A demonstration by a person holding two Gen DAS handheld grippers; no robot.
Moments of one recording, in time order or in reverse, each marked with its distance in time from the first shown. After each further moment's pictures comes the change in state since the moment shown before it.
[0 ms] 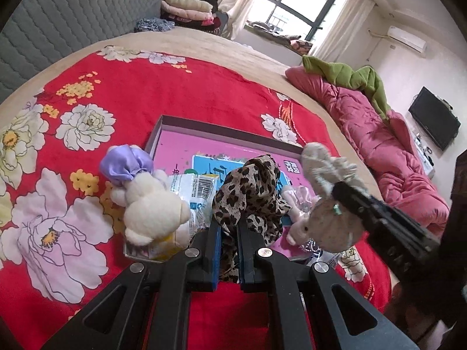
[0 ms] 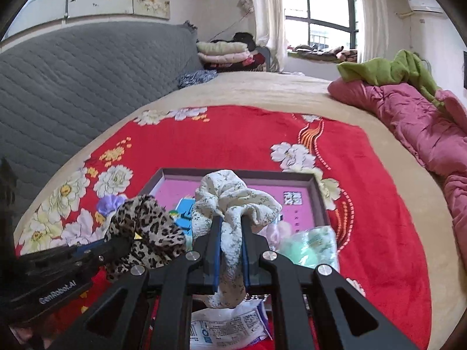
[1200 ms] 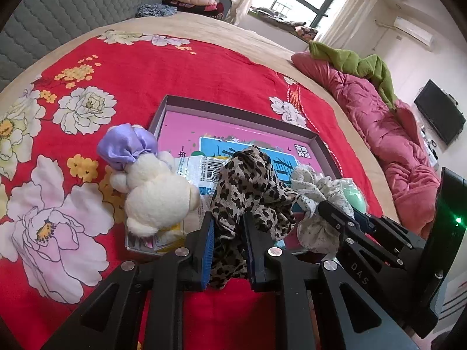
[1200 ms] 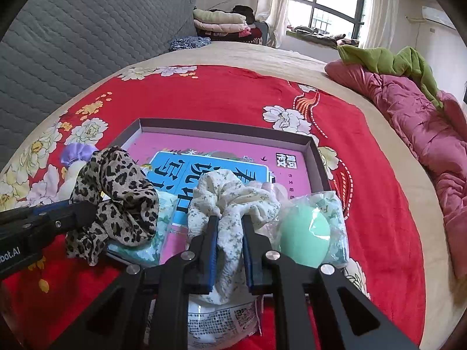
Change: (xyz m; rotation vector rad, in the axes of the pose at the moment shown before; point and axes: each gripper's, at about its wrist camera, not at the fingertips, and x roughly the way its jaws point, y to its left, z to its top) left arm 0.017 0.010 -0.005 -0.005 0.078 0.017; right arm 0.042 0.005 -0.030 -0.072 0.138 -0.102
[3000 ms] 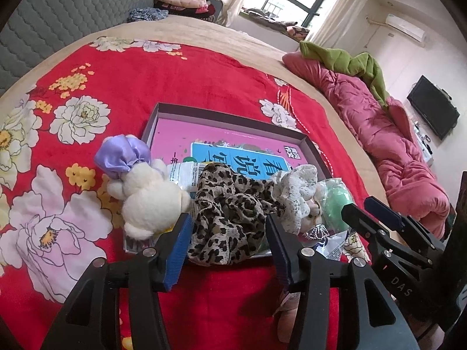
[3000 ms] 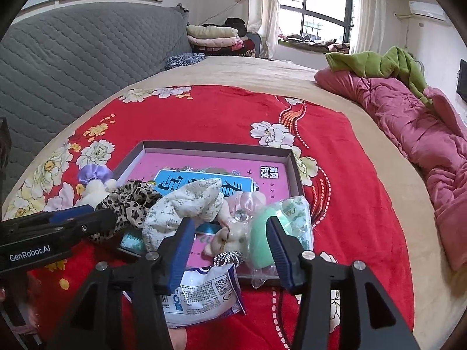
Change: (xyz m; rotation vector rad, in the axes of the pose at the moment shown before) left arm -0.011 -0.005 0.005 0.033 -0.007 -0.027; right arm -0.052 -0.022 0.000 0.050 -0.064 0.013
